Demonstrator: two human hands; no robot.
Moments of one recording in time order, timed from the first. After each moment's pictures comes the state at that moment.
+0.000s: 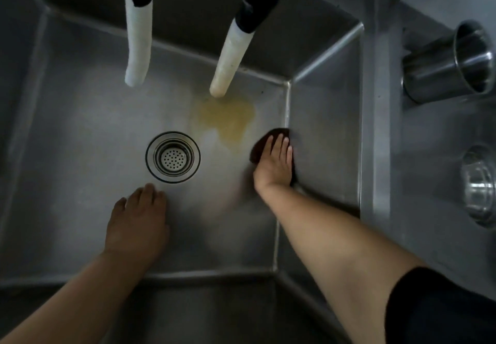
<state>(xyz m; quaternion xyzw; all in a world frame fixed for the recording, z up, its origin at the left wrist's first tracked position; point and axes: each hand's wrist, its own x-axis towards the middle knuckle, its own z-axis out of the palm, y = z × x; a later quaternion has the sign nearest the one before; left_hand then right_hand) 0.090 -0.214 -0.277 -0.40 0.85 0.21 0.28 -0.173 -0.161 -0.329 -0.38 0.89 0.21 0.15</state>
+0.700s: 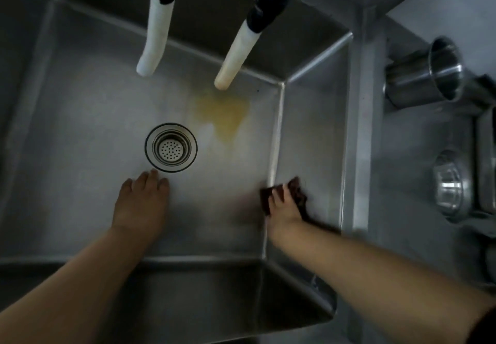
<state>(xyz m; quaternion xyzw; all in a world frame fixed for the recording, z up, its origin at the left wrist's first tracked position) 0.083 -0.213 -0.272 -0.37 0.87 0.16 0.29 -0.137 -0.081 -0.253 -0.53 0.48 0.66 0.23</state>
